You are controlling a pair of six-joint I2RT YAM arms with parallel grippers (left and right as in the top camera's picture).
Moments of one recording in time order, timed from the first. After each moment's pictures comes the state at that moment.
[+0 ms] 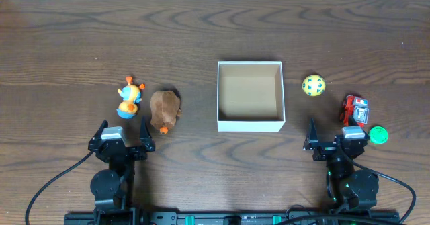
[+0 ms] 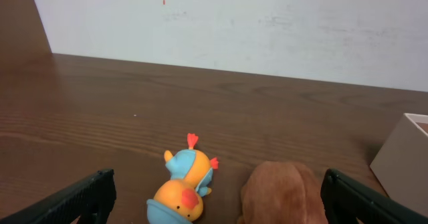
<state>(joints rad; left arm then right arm) 0.06 0.01 0.02 -0.11 0.01 -0.09 0.05 0.01 0.01 -0.07 0.00 0.02</state>
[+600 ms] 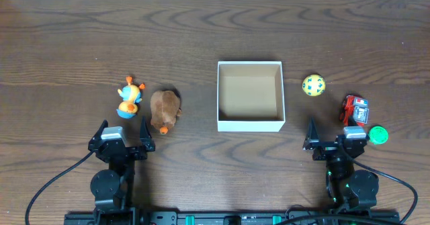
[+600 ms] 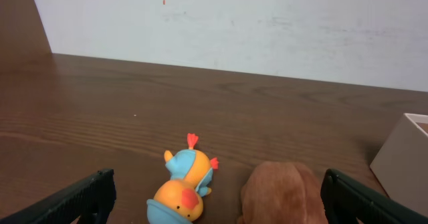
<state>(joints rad) 0.06 0.01 0.02 -0.11 0.01 -0.09 0.05 0.01 0.01 -0.07 -0.01 0.07</state>
